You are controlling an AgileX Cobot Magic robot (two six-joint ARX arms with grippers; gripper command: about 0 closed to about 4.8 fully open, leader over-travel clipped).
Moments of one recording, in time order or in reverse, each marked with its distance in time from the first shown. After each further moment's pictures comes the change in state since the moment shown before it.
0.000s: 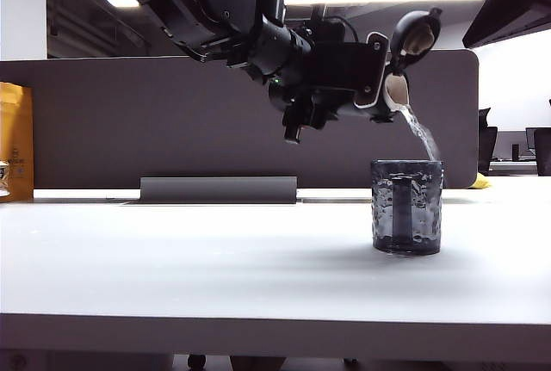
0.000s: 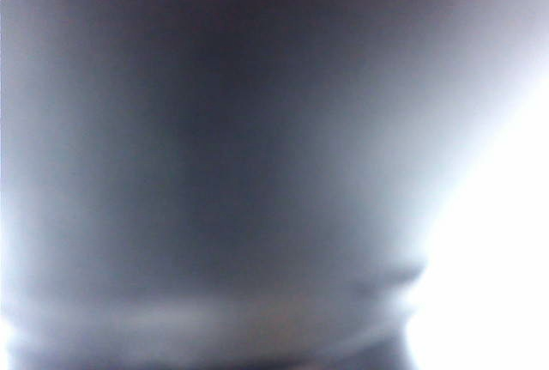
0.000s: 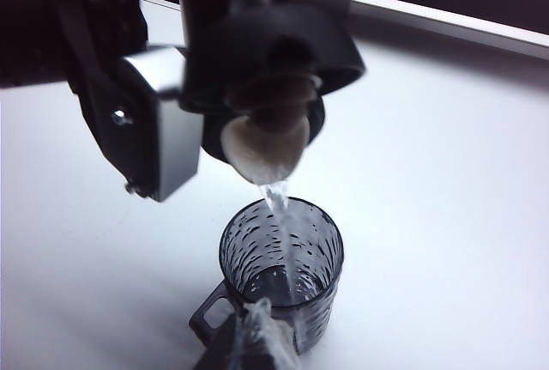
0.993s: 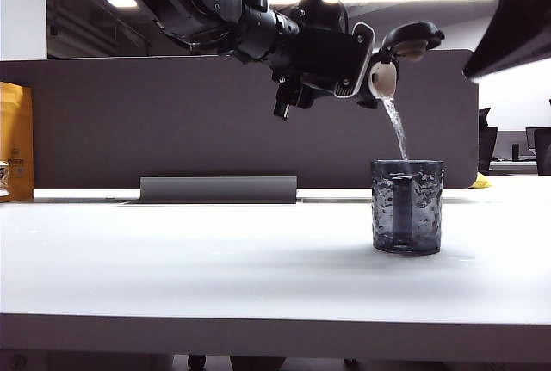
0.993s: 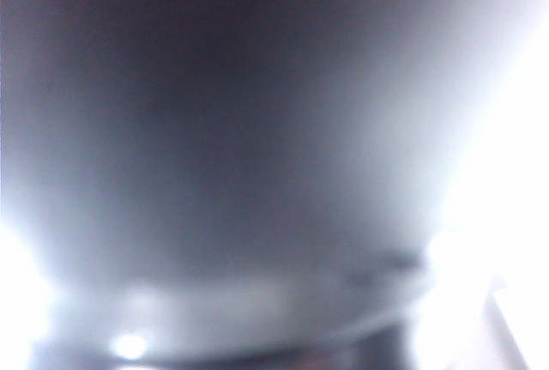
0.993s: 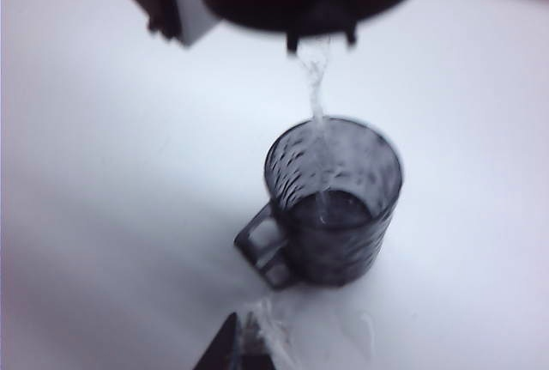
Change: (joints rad) left arm 0.046 0.003 0.061 0.035 0.147 0.190; right arm 0.002 0.000 -0.032 -0.100 -0.079 0.000
